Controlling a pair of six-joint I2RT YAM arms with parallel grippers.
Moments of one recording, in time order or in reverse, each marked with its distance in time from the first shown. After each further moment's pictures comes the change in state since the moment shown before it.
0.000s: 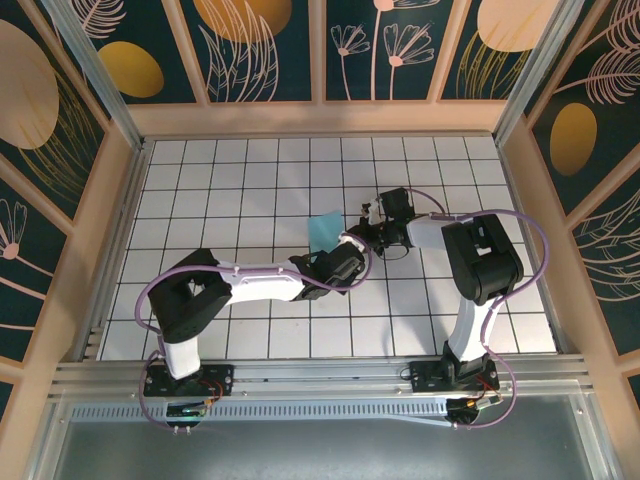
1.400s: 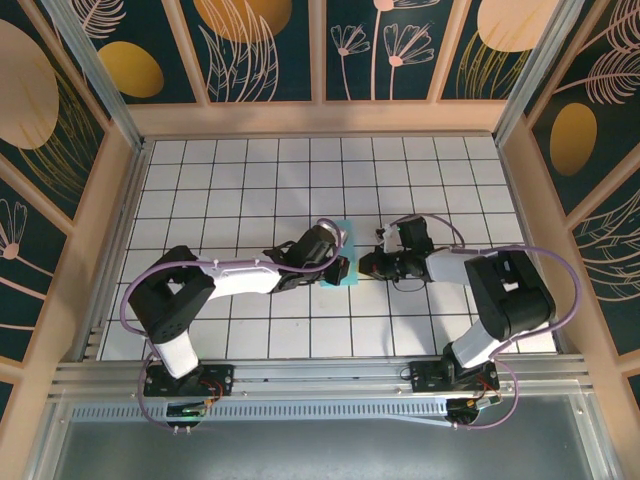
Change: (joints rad) left arm 0.161 -0.088 -0.156 0.228 0.471 -0.232; right arm -0.004 -0.266 -0.362 0.107 0.031 -0.099
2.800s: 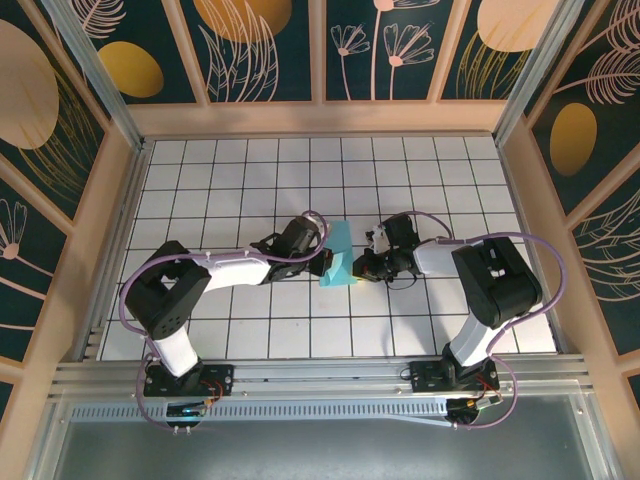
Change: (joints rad) left arm 0.117 -0.006 -0.030 -0.022 0.027 0.098; right arm 0.066 0.090 0.096 -0.125 0.093 -0.039
